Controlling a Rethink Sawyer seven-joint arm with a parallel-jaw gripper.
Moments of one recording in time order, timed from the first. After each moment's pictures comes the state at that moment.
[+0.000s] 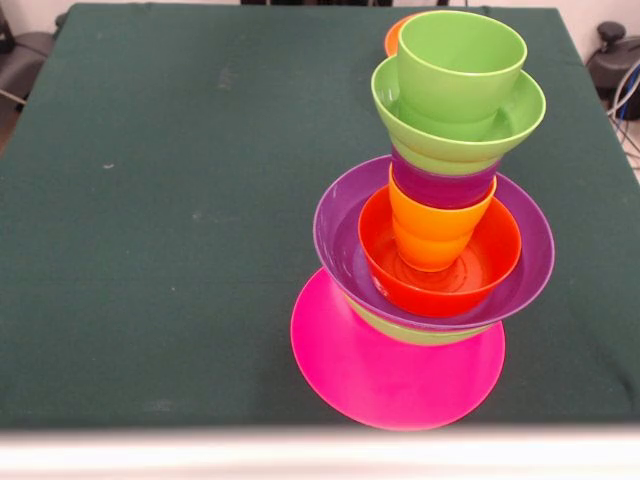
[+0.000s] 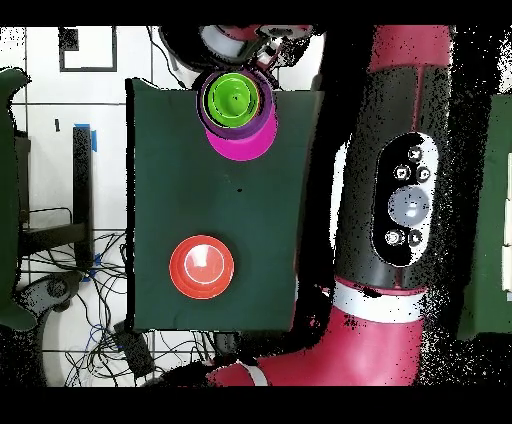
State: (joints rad) arm -0.30 -0.62 0.46 0.56 -0.33 1.61 2.25
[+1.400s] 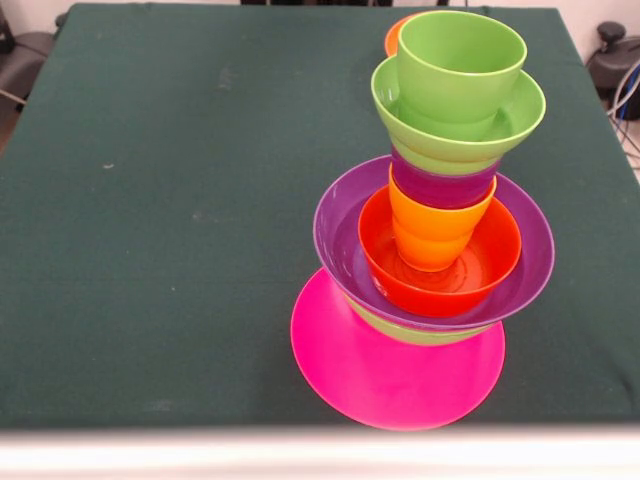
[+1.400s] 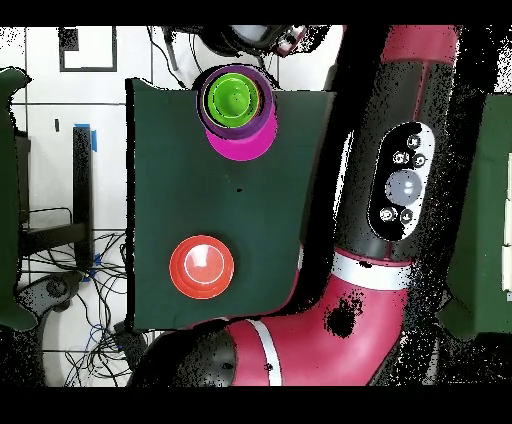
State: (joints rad) arm -0.29 -0.49 0.46 0.35 -0.39 1.65 2.25
